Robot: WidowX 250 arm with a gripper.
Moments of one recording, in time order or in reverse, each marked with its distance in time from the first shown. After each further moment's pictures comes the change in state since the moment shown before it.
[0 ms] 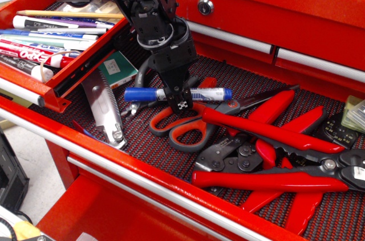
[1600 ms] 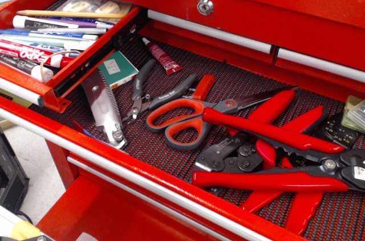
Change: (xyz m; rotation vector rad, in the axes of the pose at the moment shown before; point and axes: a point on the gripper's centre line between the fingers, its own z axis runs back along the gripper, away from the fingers) arm -0.059 0.089 0.143 0.110 0.149 0.095
